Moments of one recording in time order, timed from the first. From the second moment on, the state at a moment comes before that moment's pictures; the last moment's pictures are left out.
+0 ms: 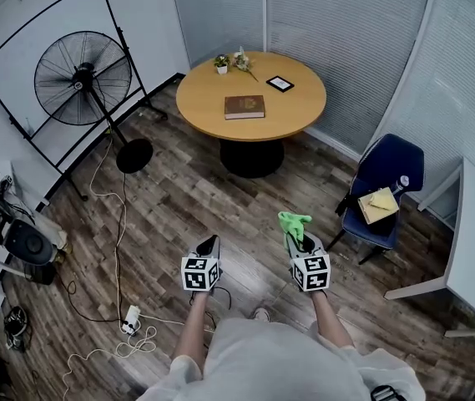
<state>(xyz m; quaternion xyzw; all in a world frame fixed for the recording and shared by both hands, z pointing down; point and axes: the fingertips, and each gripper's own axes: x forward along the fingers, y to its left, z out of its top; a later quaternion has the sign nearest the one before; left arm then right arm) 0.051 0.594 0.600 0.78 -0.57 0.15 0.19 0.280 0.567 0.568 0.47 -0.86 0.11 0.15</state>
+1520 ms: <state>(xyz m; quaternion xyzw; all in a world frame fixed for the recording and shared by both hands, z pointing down) 0.011 0.376 0.631 0.80 -0.54 0.14 0.22 0.227 0.363 0.589 0.48 -0.85 0.11 0.18</state>
